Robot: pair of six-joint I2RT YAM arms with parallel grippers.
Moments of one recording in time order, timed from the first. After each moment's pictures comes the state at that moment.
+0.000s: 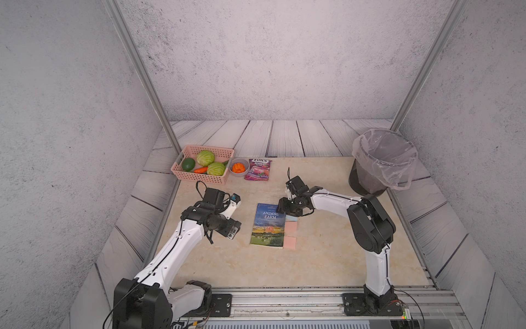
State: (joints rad) left arm -0.27 1.16 0.89 -0.84 0.14 0.30; right arm 0.63 2.02 1.39 -0.43 -0.29 0.66
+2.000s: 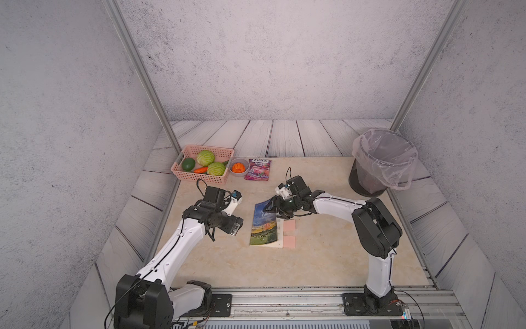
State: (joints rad) left arm -0.27 1.18 0.89 -0.75 0.18 0.28; right arm 0.66 1.95 1.30 -0.18 -0.69 0.84
